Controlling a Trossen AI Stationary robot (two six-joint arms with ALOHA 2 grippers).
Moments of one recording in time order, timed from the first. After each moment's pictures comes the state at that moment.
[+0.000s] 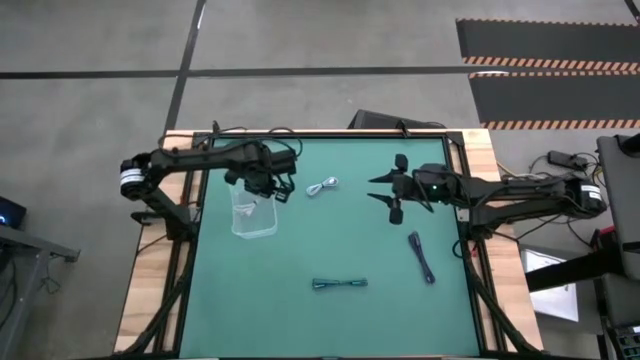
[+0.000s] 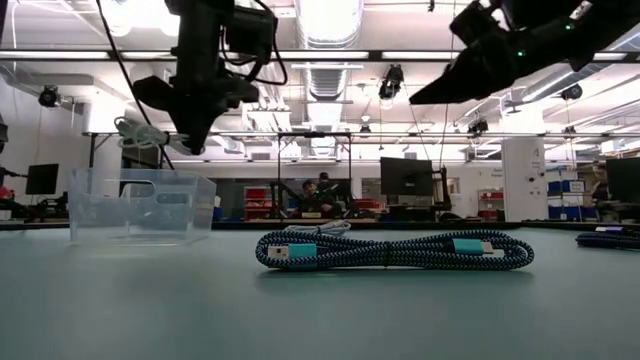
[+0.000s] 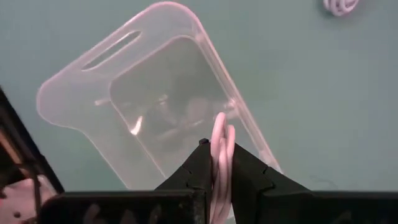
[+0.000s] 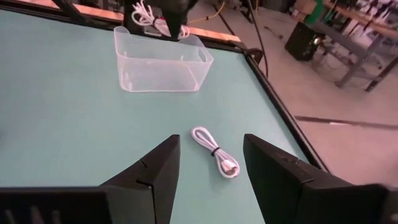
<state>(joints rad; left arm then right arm) 0.28 1.57 1.32 -1.26 -0.09 -0.94 -0.20 0.99 0.49 0.19 0.00 -0.26</state>
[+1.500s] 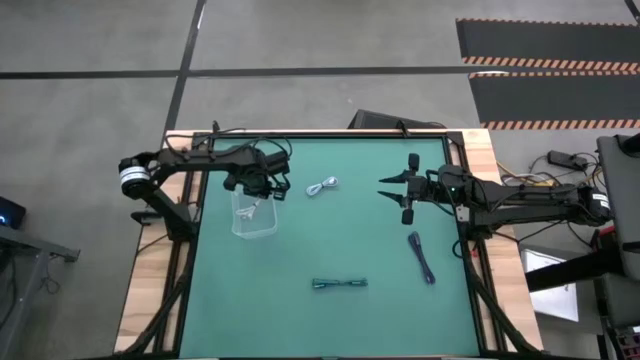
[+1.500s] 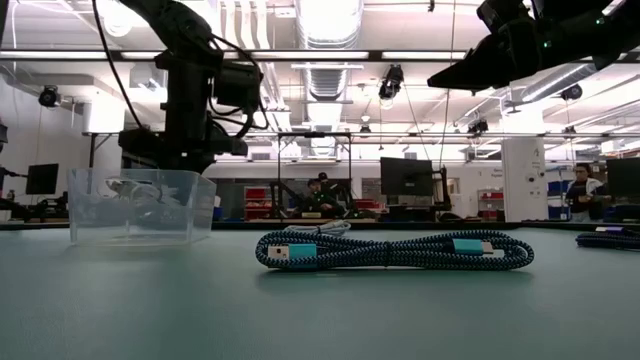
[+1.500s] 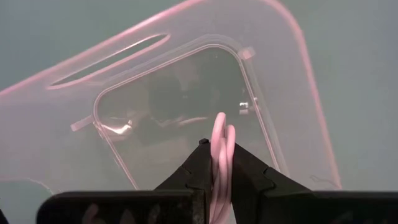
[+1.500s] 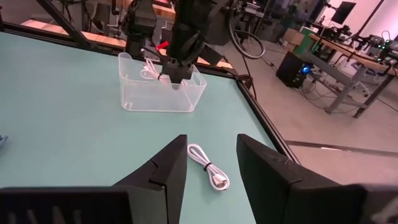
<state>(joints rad) 0.40 1.57 1.03 -0.96 -0.08 -0.96 -0.19 0.82 0.42 0.20 -0.01 -0.29</state>
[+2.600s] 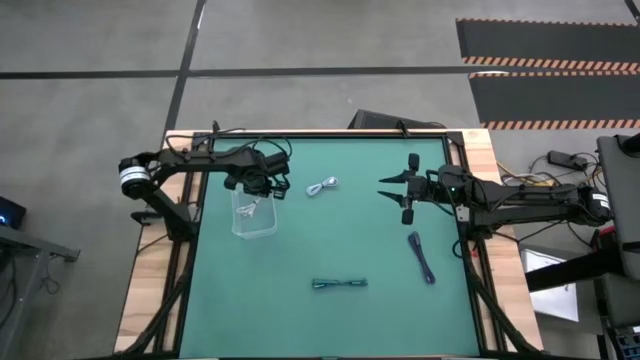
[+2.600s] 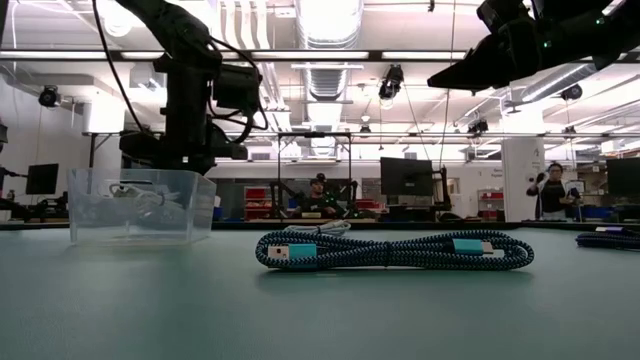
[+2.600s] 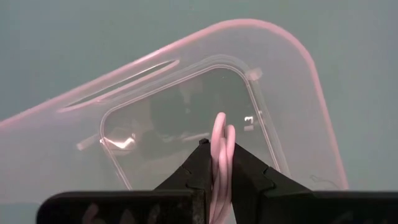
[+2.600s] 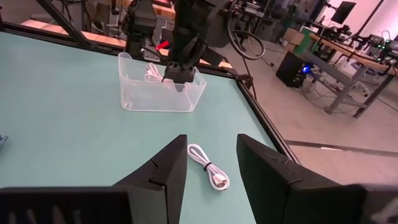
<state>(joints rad) 0.40 1.57 1.01 -0.92 -0.14 -0.96 -0.19 0.82 0.42 0.20 -0.01 -0.29</state>
